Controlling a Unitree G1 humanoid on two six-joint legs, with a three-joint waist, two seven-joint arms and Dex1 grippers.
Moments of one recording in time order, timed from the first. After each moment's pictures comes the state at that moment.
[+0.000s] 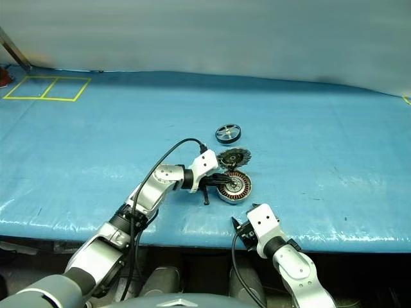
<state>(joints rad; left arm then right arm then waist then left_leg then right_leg) -0.59 0.17 -0.42 0.34 0.00 0.27 -0.91 0.43 -0.36 0.19 -0.56 0.00 0.42 0.30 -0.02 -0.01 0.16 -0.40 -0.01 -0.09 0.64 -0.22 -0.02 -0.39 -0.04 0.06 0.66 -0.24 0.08</state>
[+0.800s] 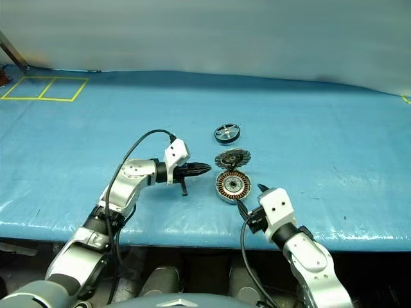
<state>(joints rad) -0.48 0.30 -0.24 0.20 -0.17 0.20 -1.01 0.33 -0.36 0.08 -0.69 0.13 0.43 0.36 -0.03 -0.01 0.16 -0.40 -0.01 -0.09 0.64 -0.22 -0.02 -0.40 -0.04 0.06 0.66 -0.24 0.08</state>
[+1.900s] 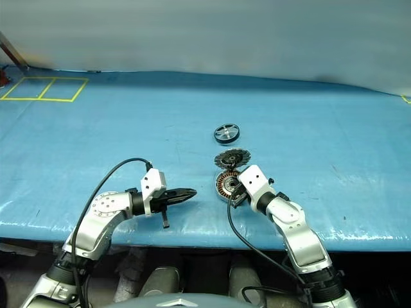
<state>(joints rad) -0.14 0.45 -0.22 -0.13 -0.25 0.20 -0.95 -0.04 -0.37 0.18 -0.25 0.05 0.39 0.43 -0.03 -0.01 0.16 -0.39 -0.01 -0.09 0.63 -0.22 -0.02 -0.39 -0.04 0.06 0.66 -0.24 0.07</state>
